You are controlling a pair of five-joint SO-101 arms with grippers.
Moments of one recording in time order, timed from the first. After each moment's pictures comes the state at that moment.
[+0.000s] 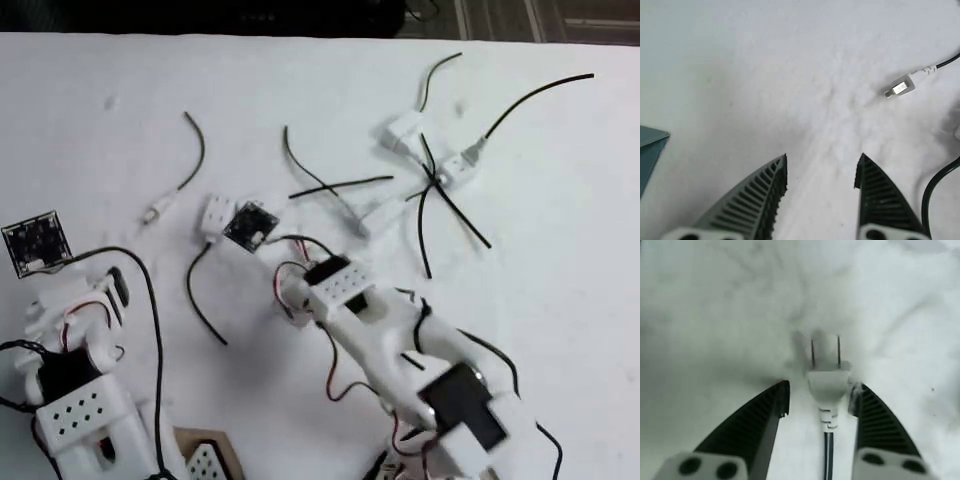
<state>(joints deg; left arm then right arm) -35.5 -70.1 78.7 47.3 -6.3 -38.3 -1.7 43.3 39.6 20.4</state>
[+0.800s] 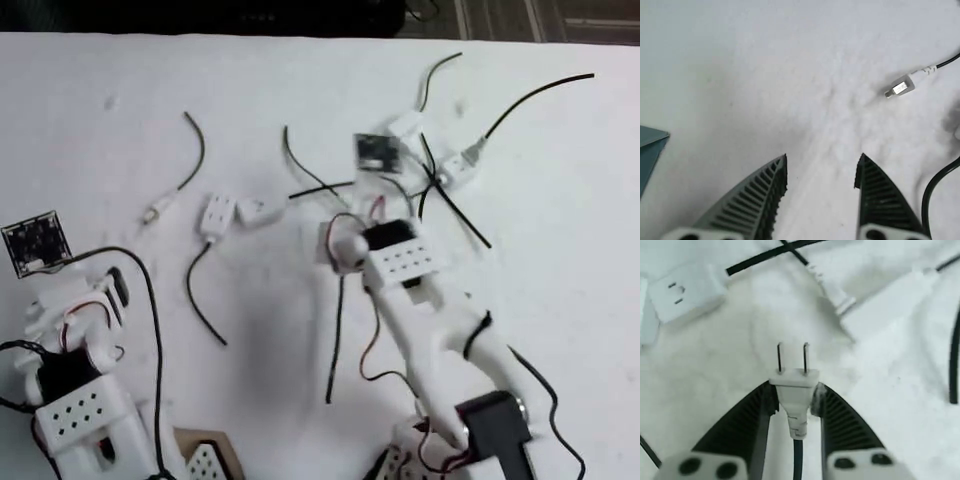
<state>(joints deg) -35.5 -70.1 78.7 47.3 -6.3 -22.0 -13.9 38.2 51.3 -22.5</state>
